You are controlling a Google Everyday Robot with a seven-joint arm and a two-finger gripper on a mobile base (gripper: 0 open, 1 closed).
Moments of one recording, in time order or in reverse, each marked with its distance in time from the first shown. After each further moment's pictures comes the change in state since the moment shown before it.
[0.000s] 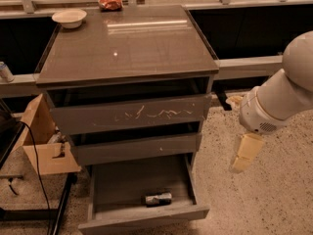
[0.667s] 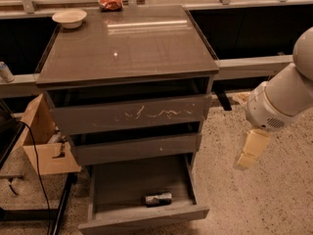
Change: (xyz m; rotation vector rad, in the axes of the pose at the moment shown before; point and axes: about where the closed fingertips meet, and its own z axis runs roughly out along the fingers) arm 0.003 -0.005 -0.017 0.015 0.002 0.037
